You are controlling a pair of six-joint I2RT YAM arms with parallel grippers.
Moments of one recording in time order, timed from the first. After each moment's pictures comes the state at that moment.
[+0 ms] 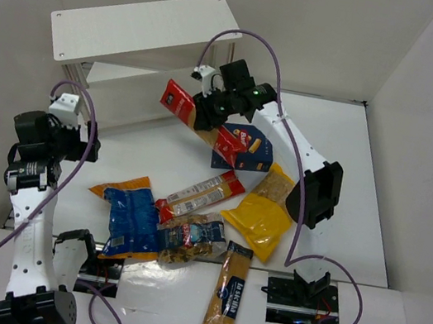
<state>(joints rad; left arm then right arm) 0.39 0.77 0.90 -0.67 0.28 0.18 0.63 2.08 2.12 -0.83 -0.43 -0.15</state>
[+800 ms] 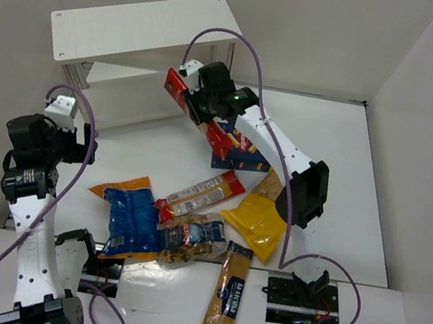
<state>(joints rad) 0.45 0.71 0.90 -0.68 0.37 0.22 0.73 2.12 2.18 -0.75 -0.06 -0.13</state>
